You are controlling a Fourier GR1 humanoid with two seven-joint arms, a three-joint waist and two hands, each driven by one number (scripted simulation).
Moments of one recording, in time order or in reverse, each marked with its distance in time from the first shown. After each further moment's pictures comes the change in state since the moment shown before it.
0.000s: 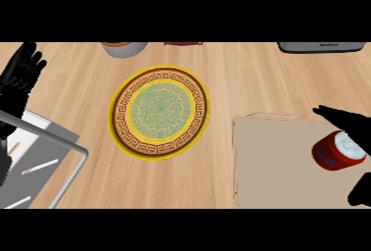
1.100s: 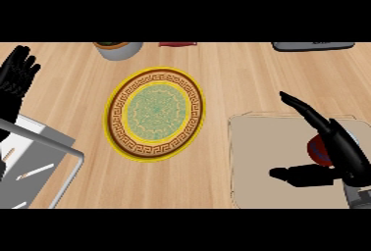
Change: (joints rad) left arm 0.039 0.006 0.026 -0.014 0.004 -0.009 -0.009; right arm 0.087 0.429 -0.060 0.105 -0.077 -0.515 -0.676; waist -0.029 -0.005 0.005
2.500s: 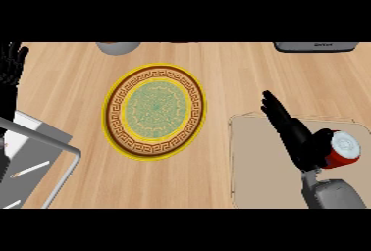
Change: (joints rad) left arm -0.043 0.017 -0.047 -0.020 0.006 0.148 -0.156; right arm -0.058 0.231 -0.001 0.219 -0.334 0.044 0.240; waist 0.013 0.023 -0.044
